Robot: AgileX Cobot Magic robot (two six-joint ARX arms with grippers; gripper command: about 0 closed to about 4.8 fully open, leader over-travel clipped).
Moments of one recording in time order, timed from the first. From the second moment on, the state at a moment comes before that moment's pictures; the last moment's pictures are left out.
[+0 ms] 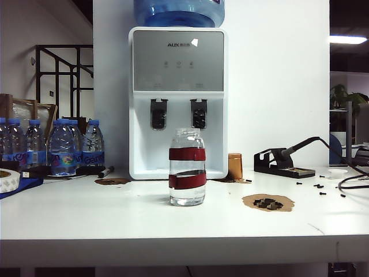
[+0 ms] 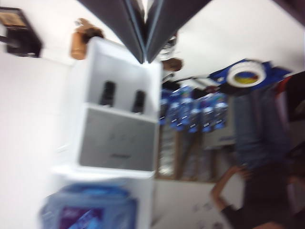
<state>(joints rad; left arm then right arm) -0.05 0.73 0.58 0.16 -0.21 -0.08 0.27 0.02 0.54 -0.43 -0.28 -0.06</state>
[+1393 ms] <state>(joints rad) -0.05 0.00 0.43 -0.57 0.00 -0.01 0.27 0.00 0.00 0.02 -0.14 0.14</state>
